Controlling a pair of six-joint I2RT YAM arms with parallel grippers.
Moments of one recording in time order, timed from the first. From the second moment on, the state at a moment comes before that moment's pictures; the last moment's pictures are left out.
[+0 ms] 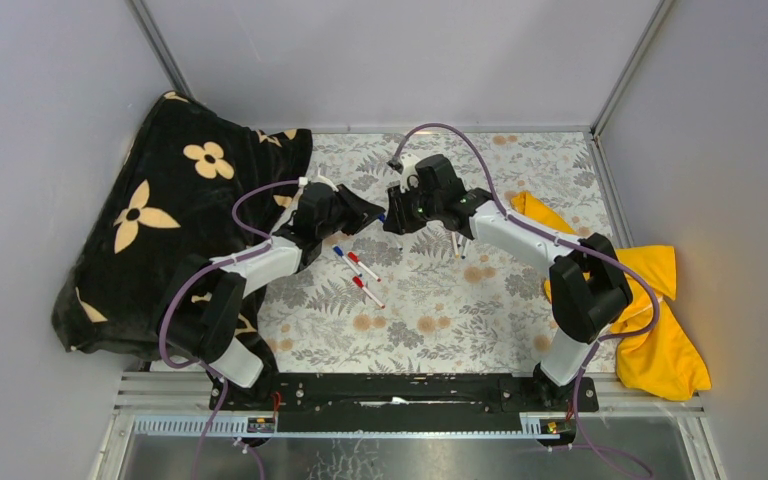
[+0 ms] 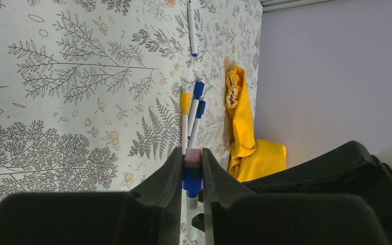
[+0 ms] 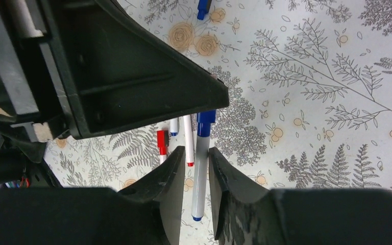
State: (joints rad) left arm -0.43 1.57 0.81 0.38 0.21 -1.12; right arm 0.64 1.74 1.29 -0.25 -0.33 0.22
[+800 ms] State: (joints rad) left arm -0.43 1.56 0.81 0.37 0.23 -1.13; right arm 0.64 1.76 1.33 -0.25 -0.33 0.22
